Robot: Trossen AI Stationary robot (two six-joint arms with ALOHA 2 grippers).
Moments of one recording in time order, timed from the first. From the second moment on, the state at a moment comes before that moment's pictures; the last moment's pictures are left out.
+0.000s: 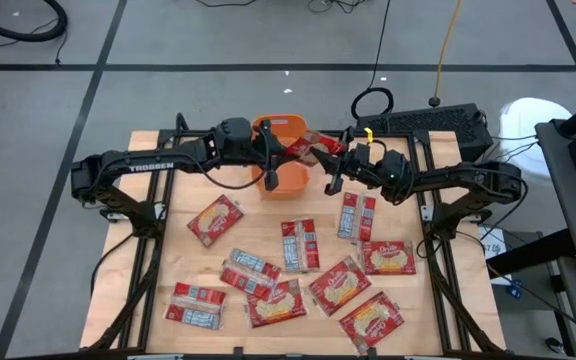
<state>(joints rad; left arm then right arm) 0.33 1.47 1.16 0.03 0.16 0.20 -0.27 1.46 0.62 1.30 -0.03 -0.02</state>
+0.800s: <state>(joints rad) 0.54 1.43 1.44 -0.47 0.12 0.47 -0.28 1.16 0.62 0.51 0.11 -0.08</state>
